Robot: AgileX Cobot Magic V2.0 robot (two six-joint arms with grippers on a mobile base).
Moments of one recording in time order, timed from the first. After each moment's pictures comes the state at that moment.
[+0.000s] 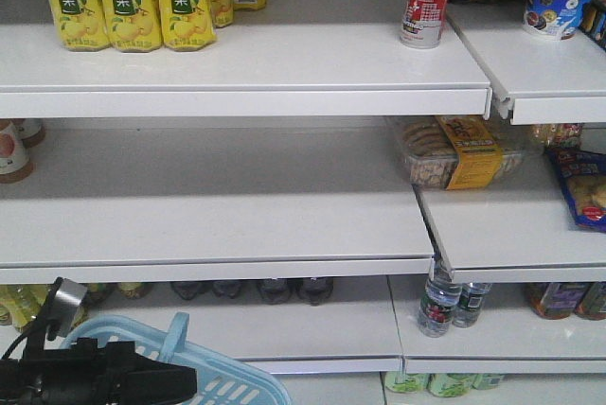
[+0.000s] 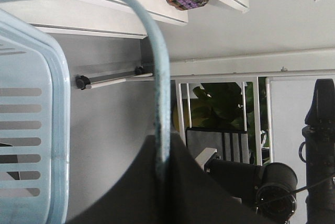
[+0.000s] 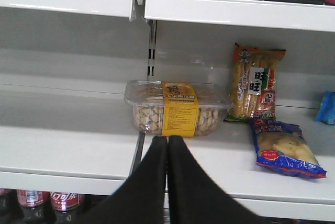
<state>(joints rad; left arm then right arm) -0.07 1.39 -0.28 -1.69 1.01 1.10 0.03 -0.01 0.03 0.02 0.10 -0.10</state>
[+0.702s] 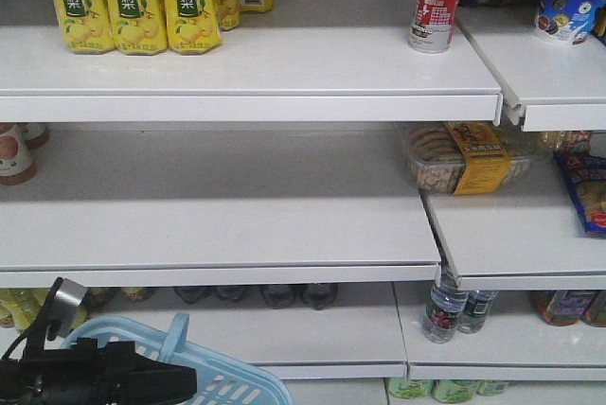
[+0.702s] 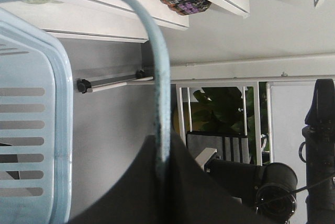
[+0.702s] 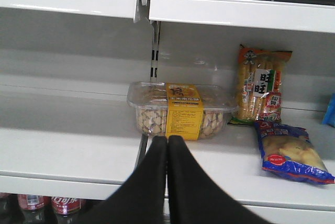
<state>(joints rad) -0.07 1.39 -0.28 -1.69 1.01 1.10 0.03 -0.01 0.03 0.02 0.10 -0.10</state>
